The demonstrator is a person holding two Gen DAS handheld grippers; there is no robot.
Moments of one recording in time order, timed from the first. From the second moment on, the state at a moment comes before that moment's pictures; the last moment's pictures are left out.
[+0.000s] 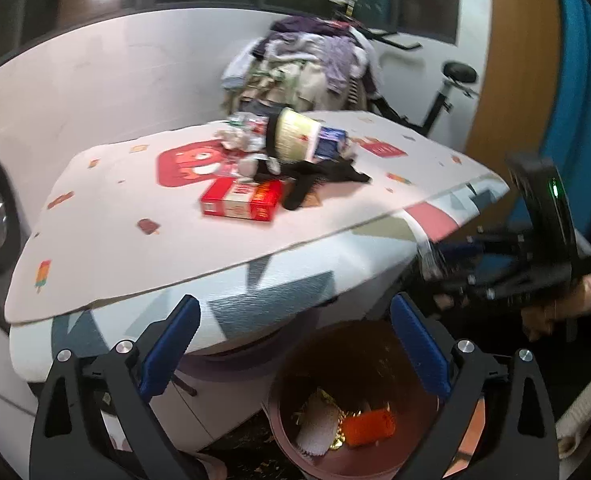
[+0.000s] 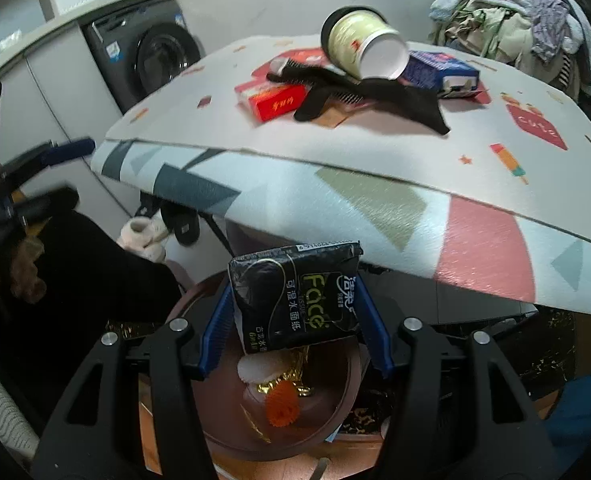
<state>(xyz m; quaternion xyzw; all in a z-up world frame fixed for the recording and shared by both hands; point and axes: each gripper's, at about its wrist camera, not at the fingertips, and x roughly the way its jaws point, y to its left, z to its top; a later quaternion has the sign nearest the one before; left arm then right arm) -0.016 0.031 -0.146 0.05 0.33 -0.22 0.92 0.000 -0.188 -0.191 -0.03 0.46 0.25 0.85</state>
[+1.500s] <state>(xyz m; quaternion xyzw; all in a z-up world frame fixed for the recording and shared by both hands) 0.005 0.060 -0.141 0.00 0.34 -0.16 0.93 0.019 -0.214 -0.179 -0.01 0.45 0.15 0.88</state>
